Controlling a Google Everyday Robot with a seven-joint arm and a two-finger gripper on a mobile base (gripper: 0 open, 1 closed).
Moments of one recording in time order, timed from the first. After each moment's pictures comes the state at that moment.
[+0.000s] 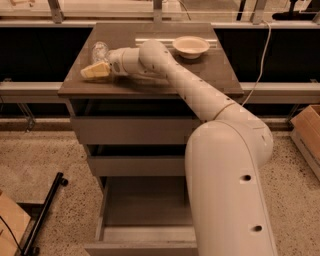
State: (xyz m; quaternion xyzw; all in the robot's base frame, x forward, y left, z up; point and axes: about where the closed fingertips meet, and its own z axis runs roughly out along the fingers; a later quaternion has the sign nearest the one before) arm 0.858 0.202 0.837 -0.40 0.69 0.30 0.52
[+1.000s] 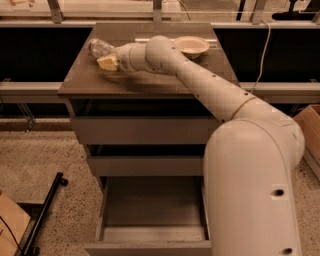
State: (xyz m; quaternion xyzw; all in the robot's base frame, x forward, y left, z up) arm 0.852 0.164 0.860 -0.40 0.69 0.24 0.55
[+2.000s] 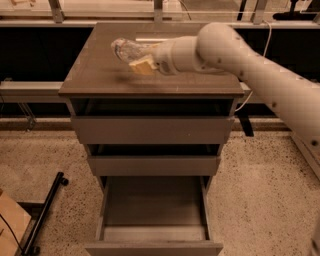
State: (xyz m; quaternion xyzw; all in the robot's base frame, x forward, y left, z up) arm 0.734 0.051 0.906 -0.46 0.69 0.21 0.53
